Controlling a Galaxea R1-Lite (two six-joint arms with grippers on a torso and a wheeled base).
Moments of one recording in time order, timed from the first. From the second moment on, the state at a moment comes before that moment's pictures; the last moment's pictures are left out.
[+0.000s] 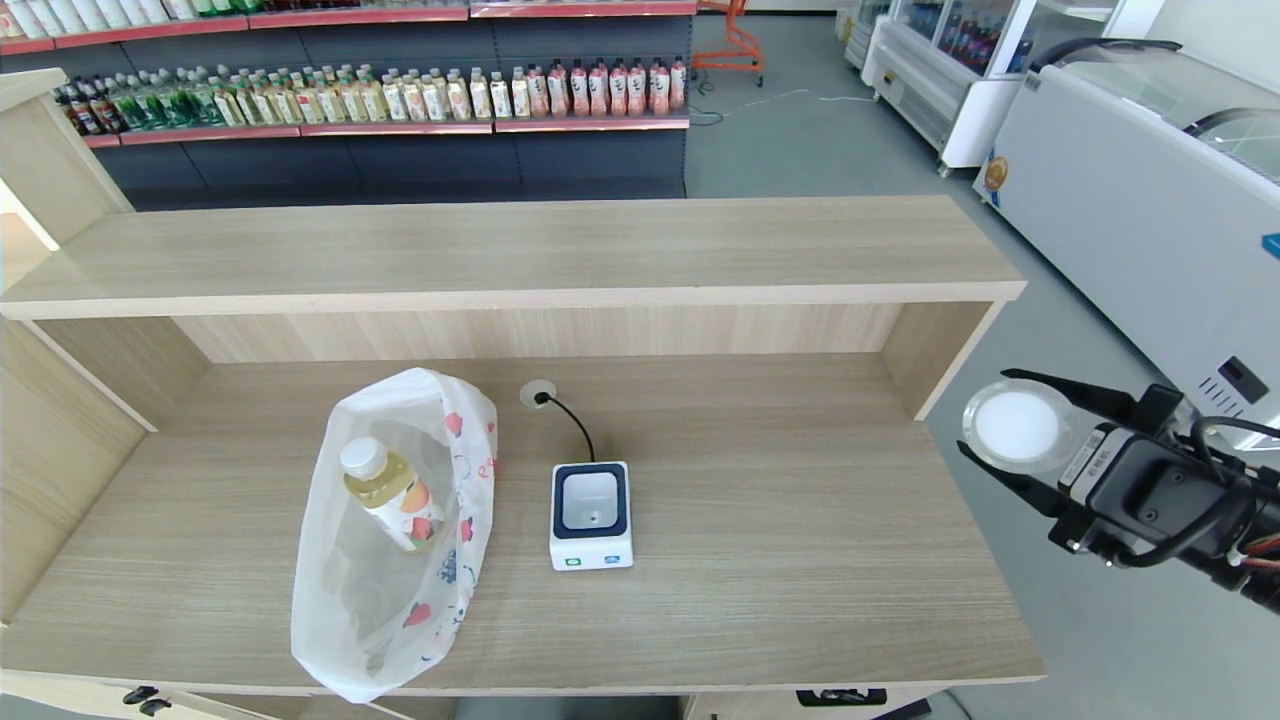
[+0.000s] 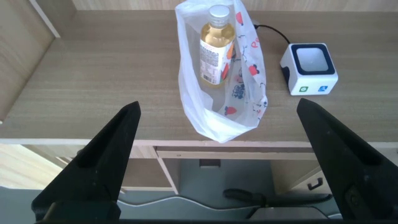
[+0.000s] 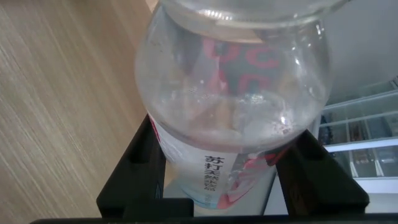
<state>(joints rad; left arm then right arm) 0.00 0.00 0.00 0.00 0.00 0.00 0.22 1.38 -0.32 -1.06 0.26 -1.13</state>
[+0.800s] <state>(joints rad) 0.00 0.00 0.00 0.00 0.00 0.00 0.22 1.39 -0.31 -1.06 0.27 -1.14</state>
